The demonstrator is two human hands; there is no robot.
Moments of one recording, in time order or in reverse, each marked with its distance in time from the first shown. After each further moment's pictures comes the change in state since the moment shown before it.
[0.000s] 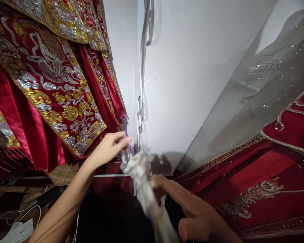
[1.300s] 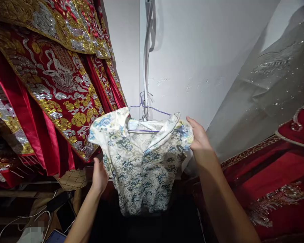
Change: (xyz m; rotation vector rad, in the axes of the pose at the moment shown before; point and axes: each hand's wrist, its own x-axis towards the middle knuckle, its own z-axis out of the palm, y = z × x) left_hand -0.075 -0.116 0.038 -0.897 0.647 -0.442; right_hand 0.092 0.092 -0.120 0.364 1.068 0.222
